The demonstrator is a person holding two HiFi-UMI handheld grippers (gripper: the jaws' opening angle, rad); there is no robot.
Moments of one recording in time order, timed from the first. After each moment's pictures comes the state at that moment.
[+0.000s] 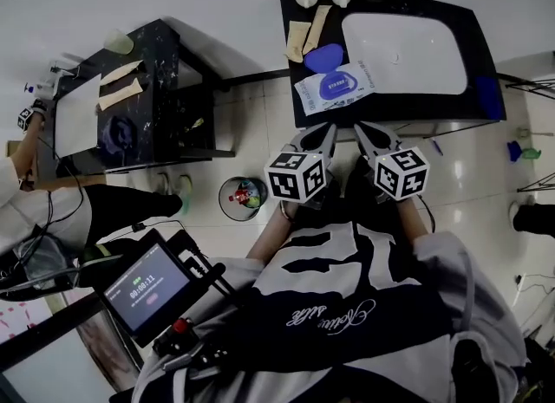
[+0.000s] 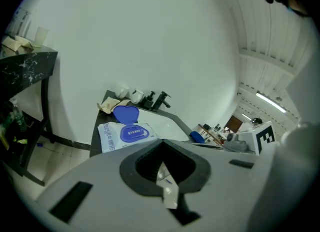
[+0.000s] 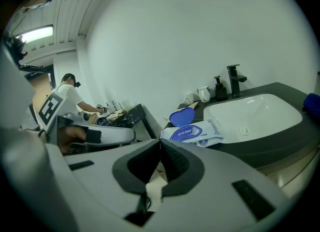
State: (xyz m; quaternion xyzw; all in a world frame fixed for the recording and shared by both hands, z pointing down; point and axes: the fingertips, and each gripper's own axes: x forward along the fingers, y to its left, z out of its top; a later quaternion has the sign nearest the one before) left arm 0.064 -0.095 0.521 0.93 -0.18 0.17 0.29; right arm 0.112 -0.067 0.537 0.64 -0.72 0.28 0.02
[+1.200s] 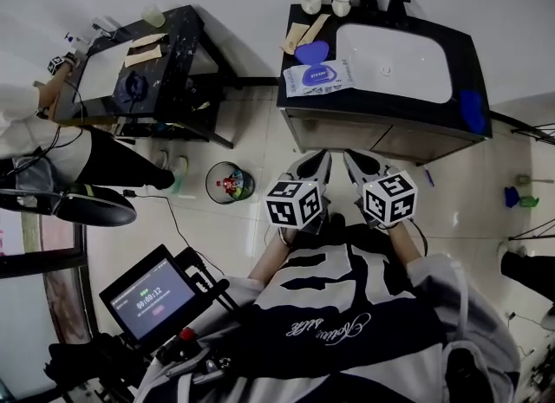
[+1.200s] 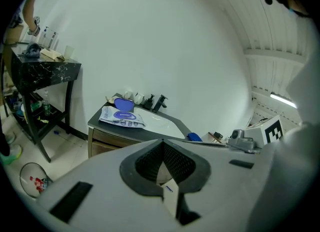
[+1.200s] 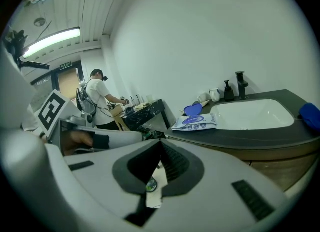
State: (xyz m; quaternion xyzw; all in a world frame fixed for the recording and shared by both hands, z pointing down) left arm 0.054 0.072 0.496 0.91 -0.28 0.12 0.29; right arm 0.094 0.089 0.502 0.56 -0.79 0.25 0.06
